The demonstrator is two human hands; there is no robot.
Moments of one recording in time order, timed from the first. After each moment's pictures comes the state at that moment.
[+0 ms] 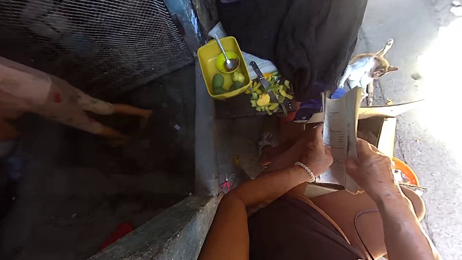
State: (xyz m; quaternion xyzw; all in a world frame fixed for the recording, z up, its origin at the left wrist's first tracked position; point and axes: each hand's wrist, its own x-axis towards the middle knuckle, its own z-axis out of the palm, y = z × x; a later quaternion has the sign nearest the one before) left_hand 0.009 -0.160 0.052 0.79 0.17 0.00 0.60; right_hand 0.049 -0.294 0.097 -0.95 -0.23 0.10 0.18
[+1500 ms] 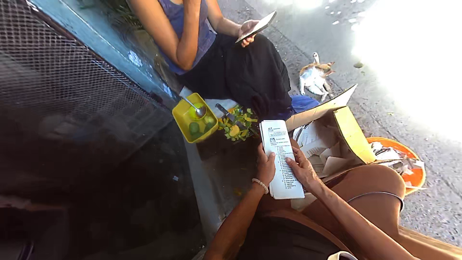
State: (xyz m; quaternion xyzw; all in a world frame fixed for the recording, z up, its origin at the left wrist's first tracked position) left_hand 0.000 -0.132 0.035 0.75 0.24 -0.02 0.62; right_hand 0.030 -0.281 0.000 -0.68 -0.05 0.23 0.69
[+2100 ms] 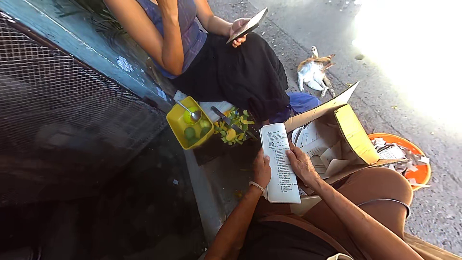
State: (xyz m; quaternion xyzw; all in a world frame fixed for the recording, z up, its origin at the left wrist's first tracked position) left_hand 0.018 -0.121 0.017 0.83 0.22 -0.06 0.52; right_hand 0.075 -0.273 0.002 -0.83 -0.04 0.21 0.52
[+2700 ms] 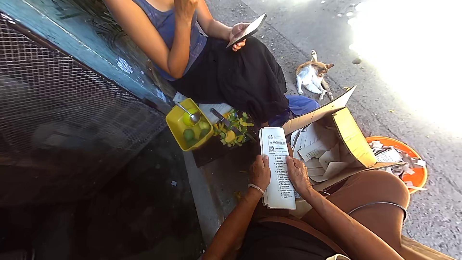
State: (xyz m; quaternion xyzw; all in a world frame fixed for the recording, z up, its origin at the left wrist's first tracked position) left_hand 0.020 -0.125 0.030 0.88 0.25 -0.09 0.40; right_hand 0.053 -0.260 -0.010 -0.83 0.06 0.19 0.52
